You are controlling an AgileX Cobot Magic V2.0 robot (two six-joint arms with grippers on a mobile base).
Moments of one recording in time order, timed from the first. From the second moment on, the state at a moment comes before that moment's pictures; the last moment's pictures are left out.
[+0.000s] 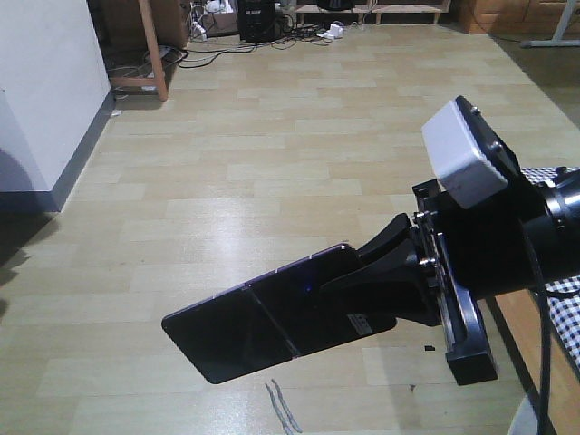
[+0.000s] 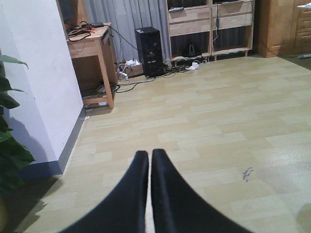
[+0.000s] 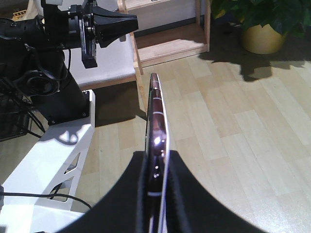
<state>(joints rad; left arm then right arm) -0.02 -0.02 0.03 -0.03 0.18 0.15 0.26 1.24 -1.01 1.08 1.22 -1.31</state>
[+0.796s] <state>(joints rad) -0.02 -0.02 0.03 -0.03 0.18 0.15 0.26 1.24 -1.01 1.08 1.22 -1.31</state>
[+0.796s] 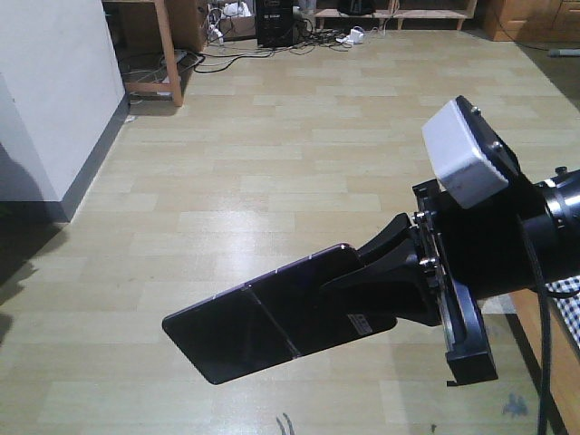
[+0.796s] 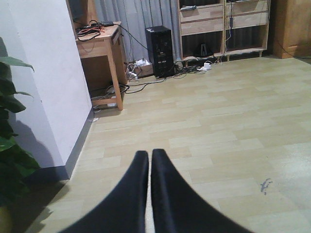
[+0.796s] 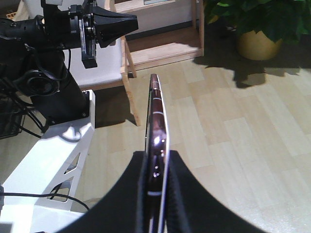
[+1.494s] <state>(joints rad) -0.02 -0.02 0.03 -0.03 0.18 0.15 0.26 1.24 -1.01 1.08 1.22 -1.31</state>
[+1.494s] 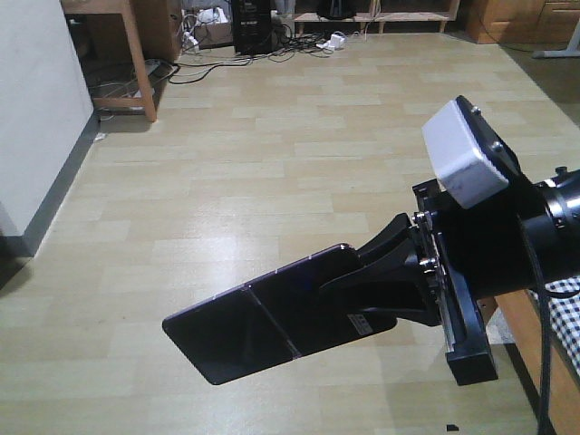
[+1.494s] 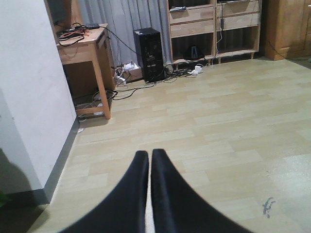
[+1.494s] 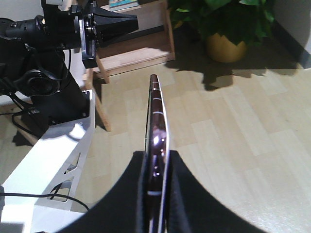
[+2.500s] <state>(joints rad) -0.02 -0.02 0.03 -0.03 0.18 0.15 0.26 1.23 -1.01 1.08 1.22 -1.31</state>
